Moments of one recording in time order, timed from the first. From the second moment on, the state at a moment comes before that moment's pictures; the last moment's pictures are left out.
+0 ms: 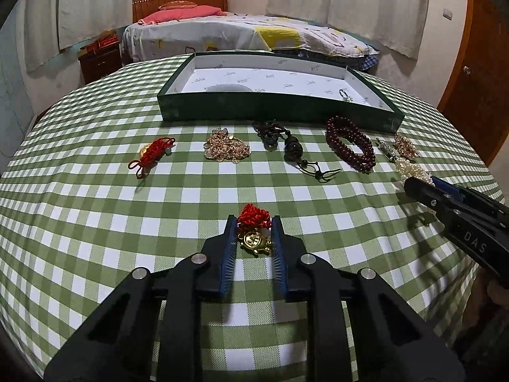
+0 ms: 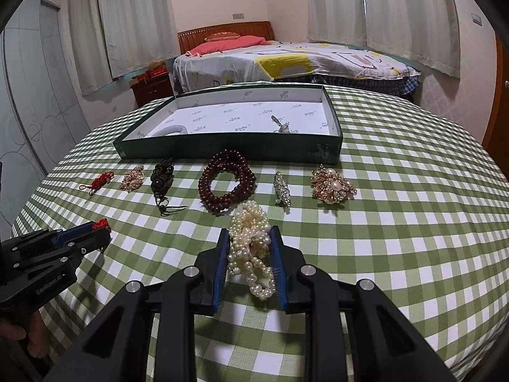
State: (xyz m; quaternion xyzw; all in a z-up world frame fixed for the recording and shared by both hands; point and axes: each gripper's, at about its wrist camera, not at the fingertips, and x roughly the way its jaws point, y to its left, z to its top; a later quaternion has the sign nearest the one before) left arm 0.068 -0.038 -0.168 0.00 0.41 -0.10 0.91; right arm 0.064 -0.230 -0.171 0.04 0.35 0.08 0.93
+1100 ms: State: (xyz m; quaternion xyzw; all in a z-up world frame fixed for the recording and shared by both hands) left arm 0.132 -0.063 -0.088 0.00 0.30 -0.12 0.95; right arm 0.112 -0.236 -0.107 0.03 0.28 0.08 0.96
